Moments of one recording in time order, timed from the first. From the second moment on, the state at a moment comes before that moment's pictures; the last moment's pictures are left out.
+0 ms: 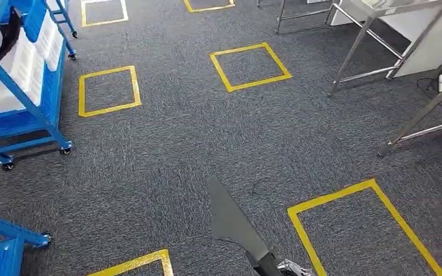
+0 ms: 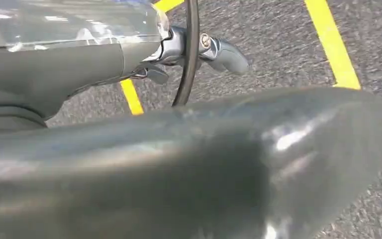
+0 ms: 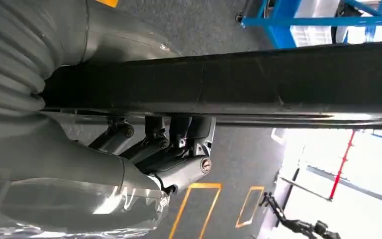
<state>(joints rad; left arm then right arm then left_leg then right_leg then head) -0.06 -0.25 0.69 -0.20 -0.76 0.27 -0.34 0.44 -0.22 0.43 -1.68 0.11 -0.38 -0.65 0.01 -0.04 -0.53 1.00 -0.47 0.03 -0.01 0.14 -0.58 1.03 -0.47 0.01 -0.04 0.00</state>
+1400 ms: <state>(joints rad) -0.06 -0.25 0.69 -0.20 -0.77 0.24 -0.34 0.42 -0.21 0.42 -1.68 0.15 -0.38 -0.62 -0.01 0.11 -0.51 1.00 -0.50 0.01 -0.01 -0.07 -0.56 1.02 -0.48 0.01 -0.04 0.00</state>
